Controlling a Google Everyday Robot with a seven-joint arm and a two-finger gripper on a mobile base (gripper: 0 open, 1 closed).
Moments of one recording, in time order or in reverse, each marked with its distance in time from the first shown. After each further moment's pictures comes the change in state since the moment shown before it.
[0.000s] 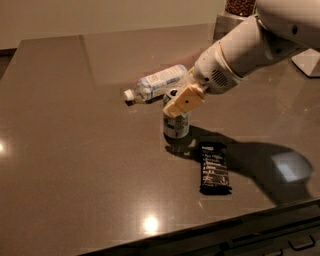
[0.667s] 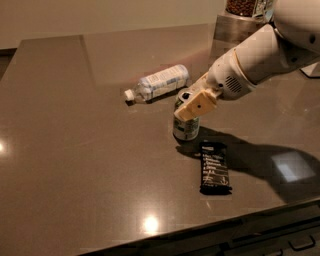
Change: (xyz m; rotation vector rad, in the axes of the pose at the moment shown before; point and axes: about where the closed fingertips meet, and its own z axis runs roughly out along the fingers) arm 0.034 -0.006 -0.011 0.023 0.012 0.068
